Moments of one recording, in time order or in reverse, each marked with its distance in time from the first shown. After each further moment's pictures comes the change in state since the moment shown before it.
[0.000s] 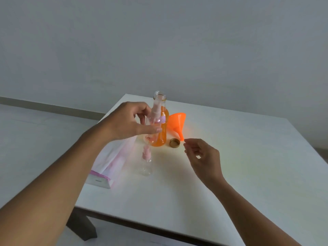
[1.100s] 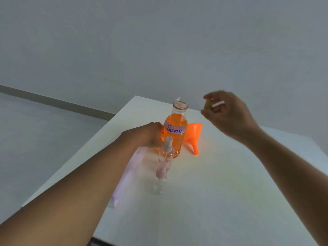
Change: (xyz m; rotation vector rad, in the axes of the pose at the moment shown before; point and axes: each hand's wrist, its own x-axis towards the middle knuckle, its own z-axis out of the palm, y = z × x) left_hand 0.077 -0.082 0.049 0.174 -0.338 -0.341; right_hand 0.142 -0.077 -0.014 -0.296 -0.117 -0.202
